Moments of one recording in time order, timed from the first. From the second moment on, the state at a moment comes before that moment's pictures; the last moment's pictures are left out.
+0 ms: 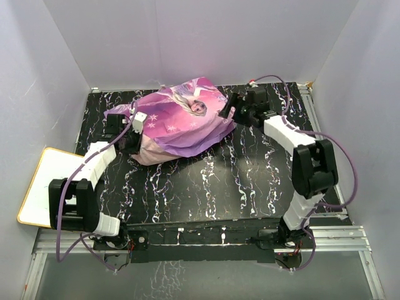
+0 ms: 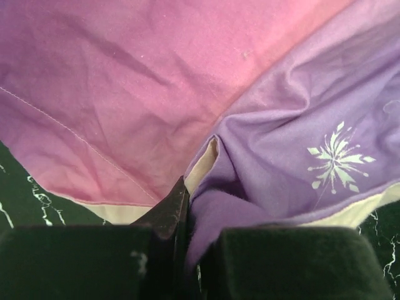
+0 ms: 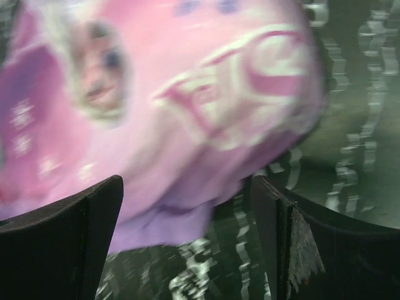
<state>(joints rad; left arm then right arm) -0.07 1.42 0.96 -0.45 0.22 0.30 0.32 1.73 1.33 -0.17 -0.24 0.59</state>
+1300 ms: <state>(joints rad) 0.09 1.53 1.49 -0.48 0.09 0.39 0.38 2.01 1.19 0.25 -0.18 0.22</state>
